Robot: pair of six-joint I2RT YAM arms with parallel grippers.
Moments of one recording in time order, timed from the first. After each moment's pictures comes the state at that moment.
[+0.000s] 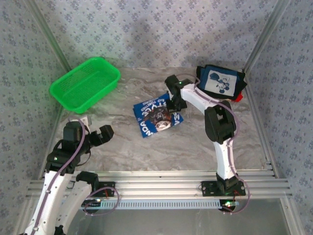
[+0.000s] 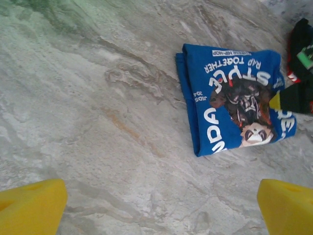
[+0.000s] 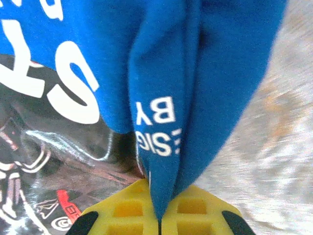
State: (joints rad) left arm -0.22 0.56 0.76 -0.90 0.12 -0.58; right arm 0.48 2.12 1.81 -1.02 0.01 0.23
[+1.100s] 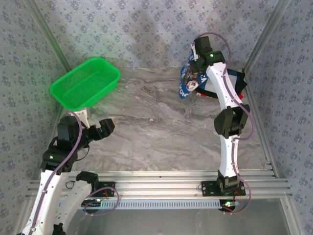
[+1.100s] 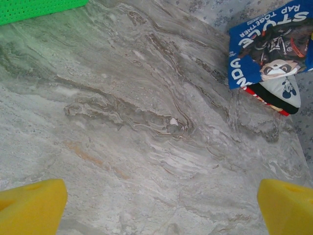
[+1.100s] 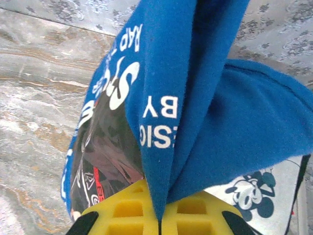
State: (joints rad) left arm -0.22 0.60 0.88 -0.85 0.19 -0.54; right arm 0.23 2.17 2.39 -1.08 0.24 -0.08
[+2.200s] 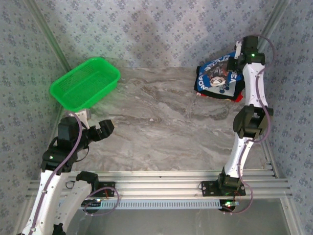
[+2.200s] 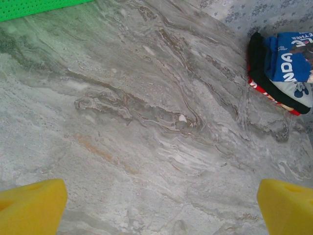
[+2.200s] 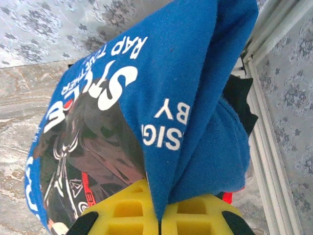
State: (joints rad) left arm -0.22 0.60 0.88 -0.88 0.17 -0.54; right arm -0.16 2.10 2.26 -0.99 -0.02 -0.03
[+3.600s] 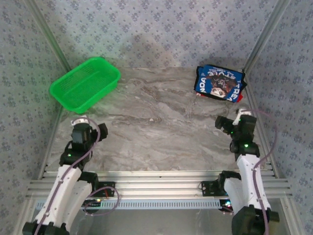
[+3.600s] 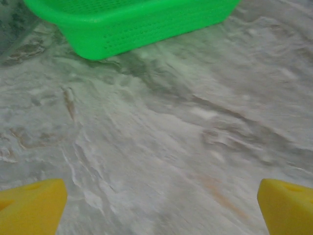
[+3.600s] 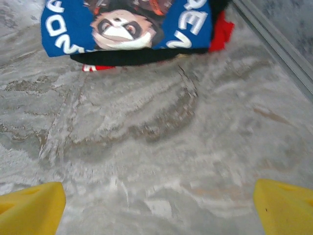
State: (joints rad) left arm -0.15 0.61 0.40 -0.41 -0.28 -0.35; right arm -0.14 0.77 0.49 -0.29 -0.03 0.19
